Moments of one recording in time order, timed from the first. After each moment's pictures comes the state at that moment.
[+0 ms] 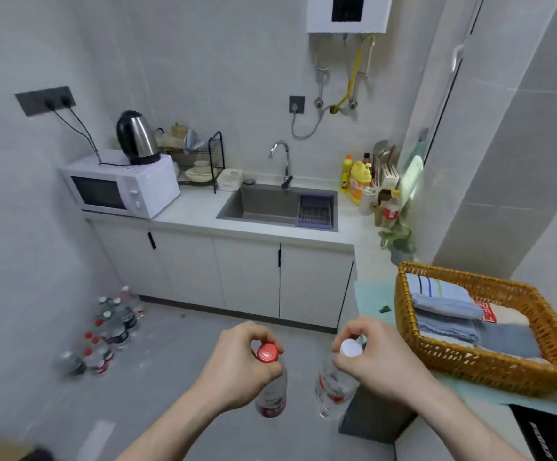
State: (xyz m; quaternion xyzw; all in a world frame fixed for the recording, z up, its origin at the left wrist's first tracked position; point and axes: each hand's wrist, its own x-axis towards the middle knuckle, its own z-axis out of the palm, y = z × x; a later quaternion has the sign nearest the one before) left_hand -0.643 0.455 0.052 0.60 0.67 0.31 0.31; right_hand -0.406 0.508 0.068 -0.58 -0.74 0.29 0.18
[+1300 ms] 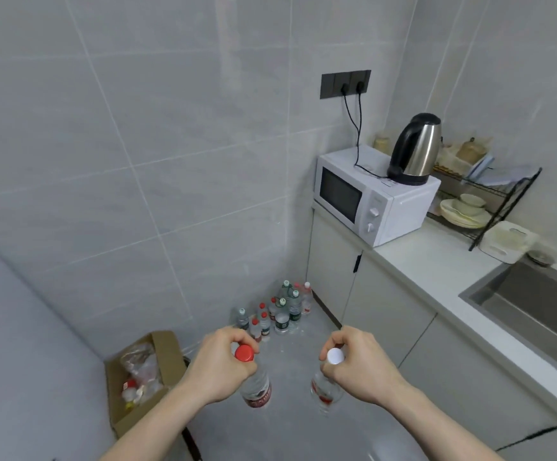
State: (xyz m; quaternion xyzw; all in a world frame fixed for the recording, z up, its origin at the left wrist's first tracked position) left_hand -1.093 0.541 -0.003 0.22 0.90 0.34 0.16; right_hand -0.967 0.769 -0.002 -0.22 -0.92 0.33 -0.02
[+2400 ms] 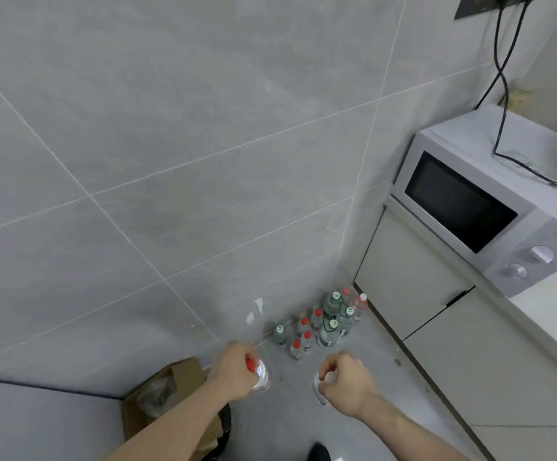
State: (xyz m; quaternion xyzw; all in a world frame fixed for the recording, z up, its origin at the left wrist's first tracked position) left_hand -1.527 0.594 -0.198 0.15 0.93 0.17 0.30; right_hand -1.399 0.801 -0.186 -0.29 -0.86 0.37 -0.20
